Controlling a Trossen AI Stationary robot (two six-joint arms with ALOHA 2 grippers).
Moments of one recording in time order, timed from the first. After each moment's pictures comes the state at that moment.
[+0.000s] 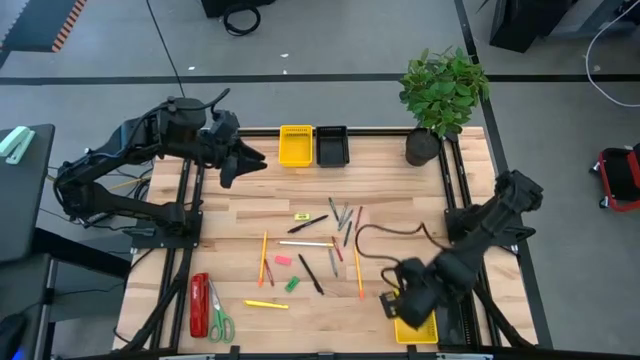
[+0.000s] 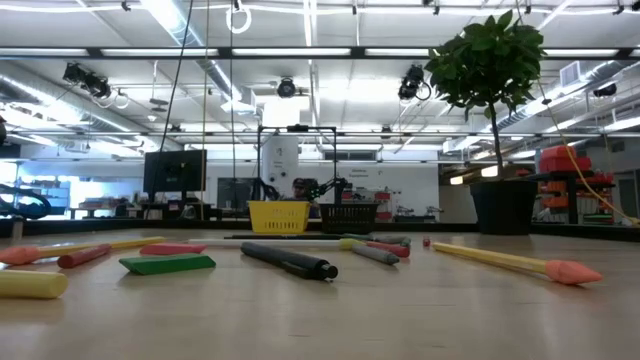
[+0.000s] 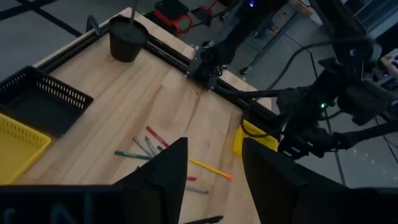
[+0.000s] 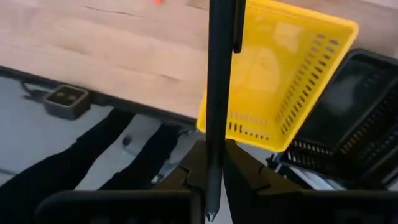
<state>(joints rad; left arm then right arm) 0.26 1.11 1.53 -0.86 0.21 -0.43 0.78 1.68 1.55 -1.18 -0.10 2.14</state>
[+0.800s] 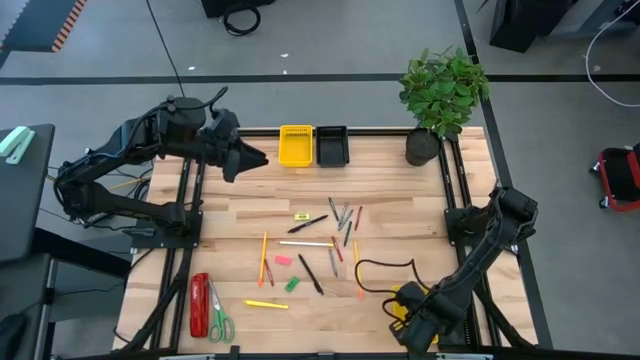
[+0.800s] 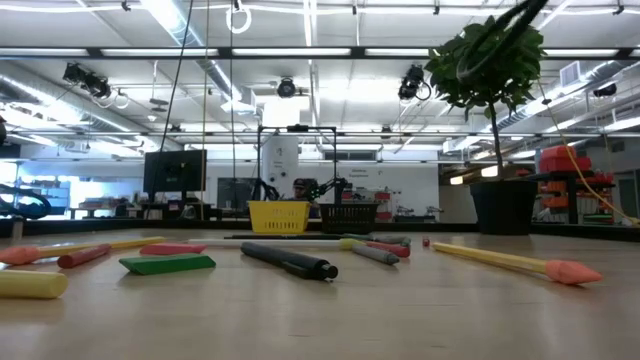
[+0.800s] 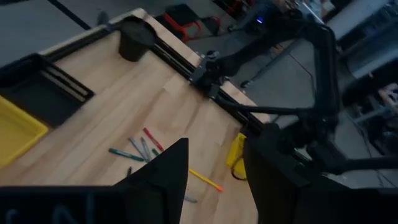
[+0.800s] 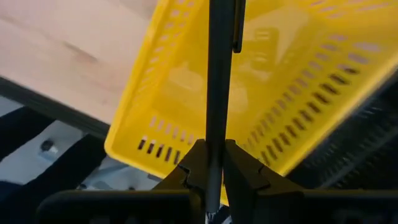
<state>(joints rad) 0.26 1.11 1.53 -0.84 0.16 -0.57 0.89 1.81 1.30 -0.92 -0.14 1.99</state>
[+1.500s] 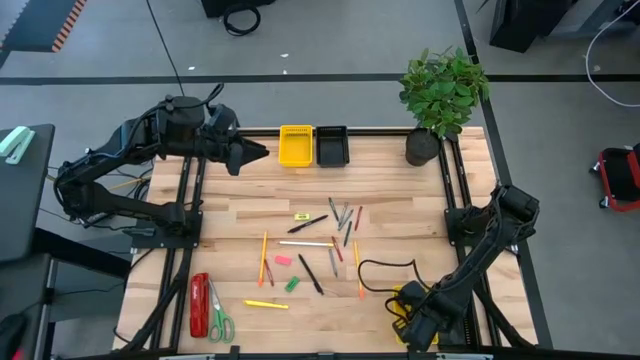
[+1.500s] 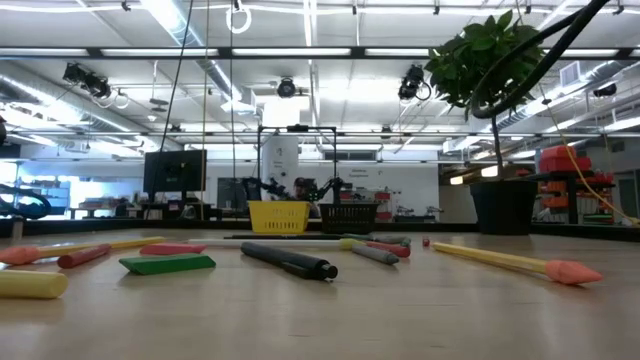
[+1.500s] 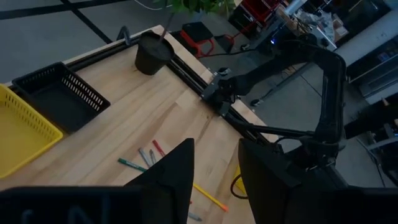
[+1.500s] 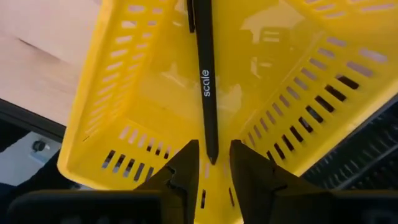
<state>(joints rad) 0.26 1.11 1.53 -0.82 0.08 -0.63 0.89 1.79 1.20 -0.85 -0.15 1.99</state>
